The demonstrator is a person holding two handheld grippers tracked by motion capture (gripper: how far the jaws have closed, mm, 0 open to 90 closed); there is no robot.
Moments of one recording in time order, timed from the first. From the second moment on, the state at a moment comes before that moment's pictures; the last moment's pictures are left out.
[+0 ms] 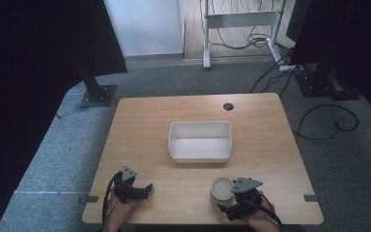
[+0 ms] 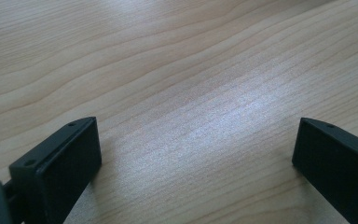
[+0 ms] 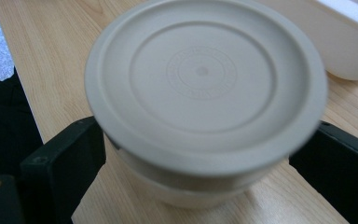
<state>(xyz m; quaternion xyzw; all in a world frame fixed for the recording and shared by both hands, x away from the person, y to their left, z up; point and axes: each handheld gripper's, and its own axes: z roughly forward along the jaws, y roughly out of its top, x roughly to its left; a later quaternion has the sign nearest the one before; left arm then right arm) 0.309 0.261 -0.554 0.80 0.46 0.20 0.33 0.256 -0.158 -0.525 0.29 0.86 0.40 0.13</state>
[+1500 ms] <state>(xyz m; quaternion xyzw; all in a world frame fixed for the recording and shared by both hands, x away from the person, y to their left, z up) 0.309 0.262 -0.554 0.80 0.46 0.20 0.33 0.269 -0.139 -0.516 0.33 0.85 0.39 0.16</state>
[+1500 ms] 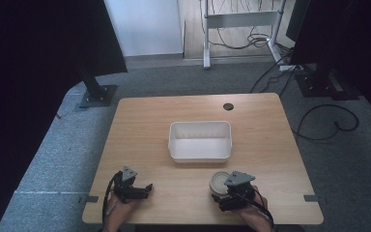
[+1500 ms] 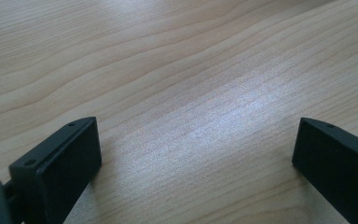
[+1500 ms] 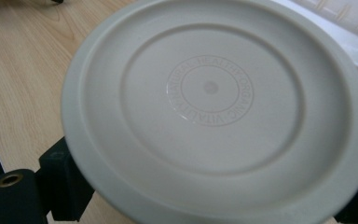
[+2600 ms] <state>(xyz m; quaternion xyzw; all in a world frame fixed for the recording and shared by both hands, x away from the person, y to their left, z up) 0.309 0.262 -0.554 0.80 0.46 0.20 0.33 0.305 -0.121 -0.502 0.34 0.84 0.40 0.17</state>
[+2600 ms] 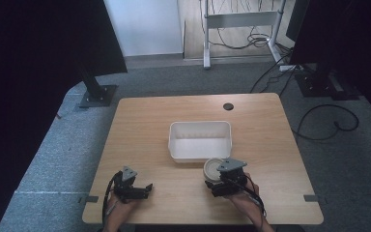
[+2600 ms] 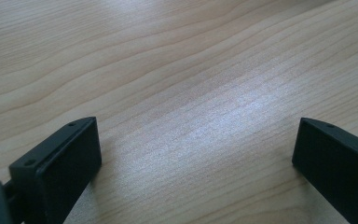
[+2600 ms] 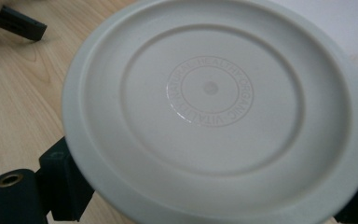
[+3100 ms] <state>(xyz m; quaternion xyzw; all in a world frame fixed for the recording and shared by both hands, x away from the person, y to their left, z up) 0.309 0.262 -0.554 0.80 0.46 0.20 0.33 0.319 -0.113 -0.497 0.34 0.83 0.40 0.18</state>
